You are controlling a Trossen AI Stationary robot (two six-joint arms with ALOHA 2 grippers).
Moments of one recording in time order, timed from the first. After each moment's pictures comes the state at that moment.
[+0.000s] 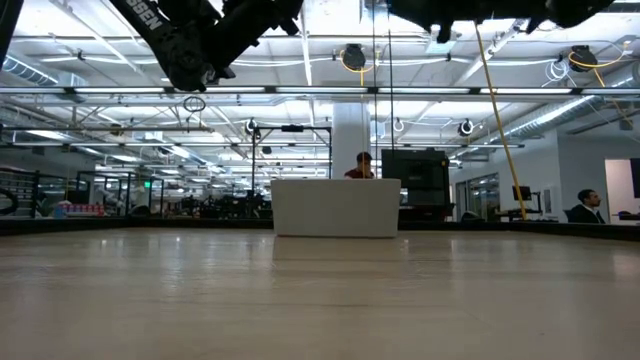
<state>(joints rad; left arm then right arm) 0.44 1.69 0.93 1.57 0.75 -0.24 -0.29 1.00 0.69 0.55 0.07 -0.06</state>
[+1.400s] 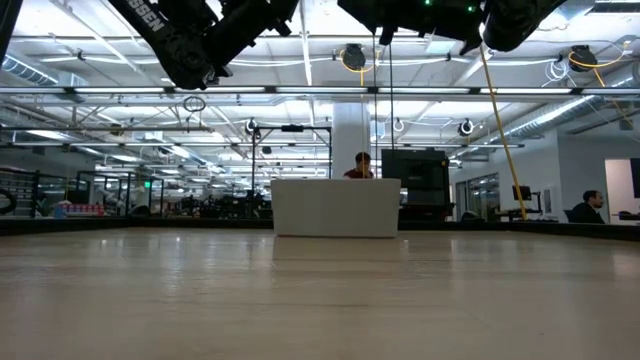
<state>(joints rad) 0.52 1.69 0.97 1.57 0.73 -0.29 -0.31 1.38 0.82 0.89 -0.21 -0.06</state>
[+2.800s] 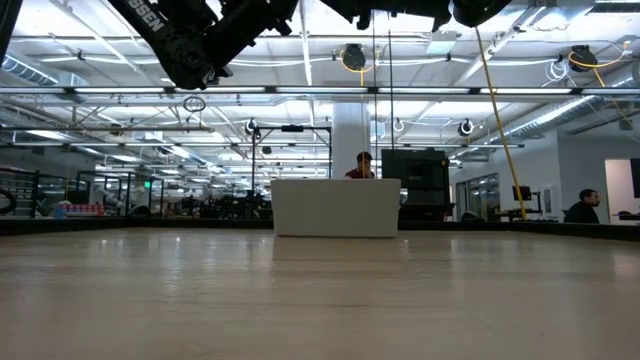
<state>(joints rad) 0.52 1.69 0.97 1.57 0.76 -0.28 -0.30 1.49 1.10 0.69 -0.16 -0.05</state>
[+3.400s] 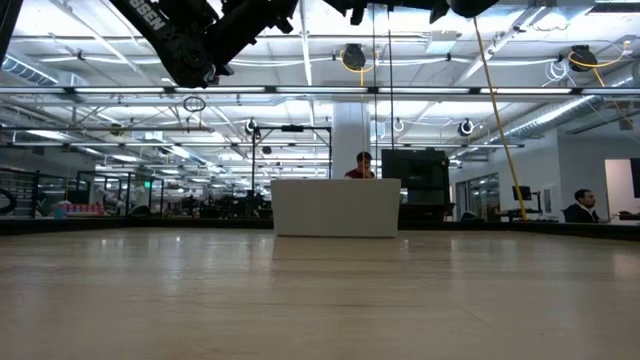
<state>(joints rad) 0.52 1.69 0.99 1.56 0.77 -0.29 -0.29 1.50 1.17 0.56 -0.20 -0.04</state>
